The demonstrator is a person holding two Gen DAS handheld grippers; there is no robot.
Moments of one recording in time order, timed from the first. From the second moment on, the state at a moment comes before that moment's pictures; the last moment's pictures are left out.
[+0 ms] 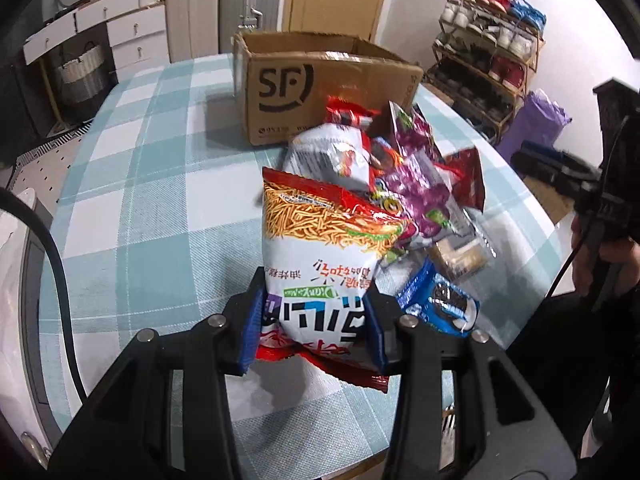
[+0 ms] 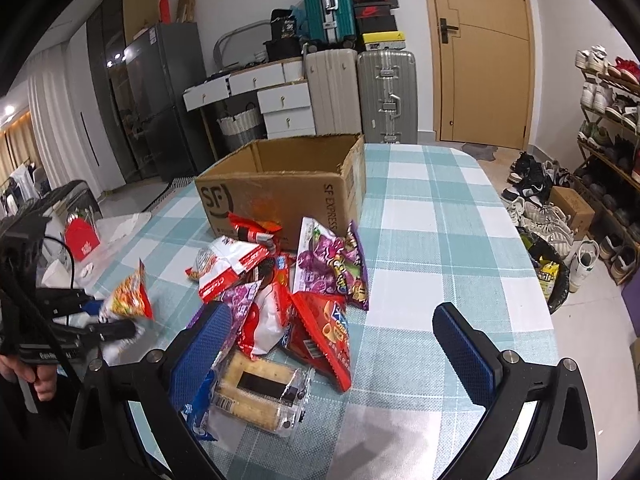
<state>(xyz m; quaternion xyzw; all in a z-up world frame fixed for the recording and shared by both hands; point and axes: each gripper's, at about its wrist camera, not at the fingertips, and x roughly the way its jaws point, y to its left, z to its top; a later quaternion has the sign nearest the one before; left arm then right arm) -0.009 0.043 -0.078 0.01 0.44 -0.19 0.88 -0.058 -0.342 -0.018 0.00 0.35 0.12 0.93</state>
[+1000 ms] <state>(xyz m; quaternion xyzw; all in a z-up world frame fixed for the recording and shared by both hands) -0.017 0.073 -0.057 -0.04 0.41 -0.18 0.90 -0.005 -0.320 -0.083 -0.07 0.47 0.15 0.87</state>
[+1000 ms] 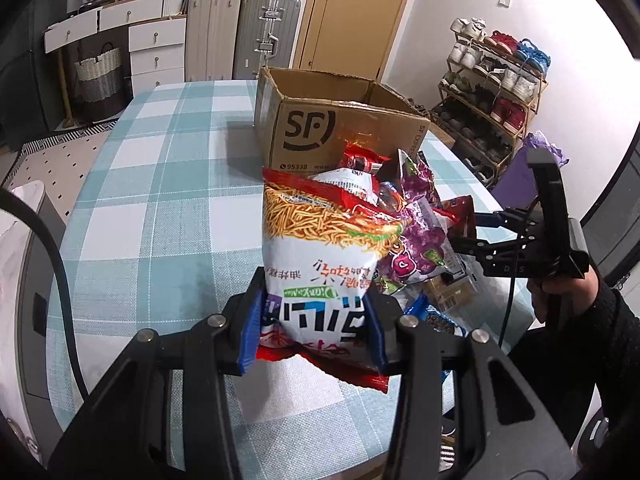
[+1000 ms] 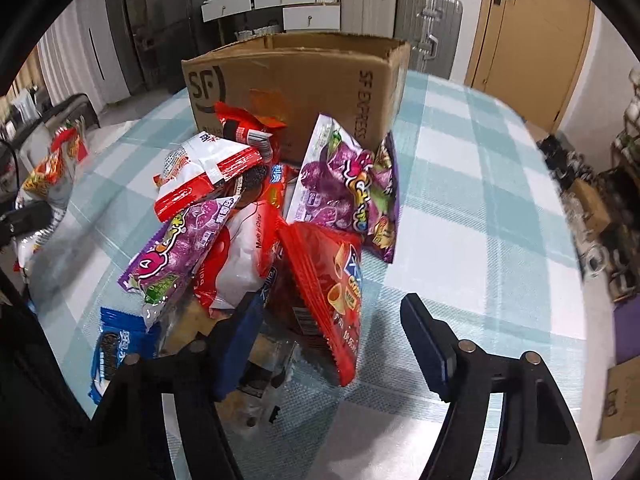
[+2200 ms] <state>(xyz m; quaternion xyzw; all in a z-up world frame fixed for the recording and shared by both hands) -0.016 0.069 -0.052 -0.05 0.40 -0.18 0.90 -0.014 -0.329 -0.072 -0.04 0.46 0.18 0.87</state>
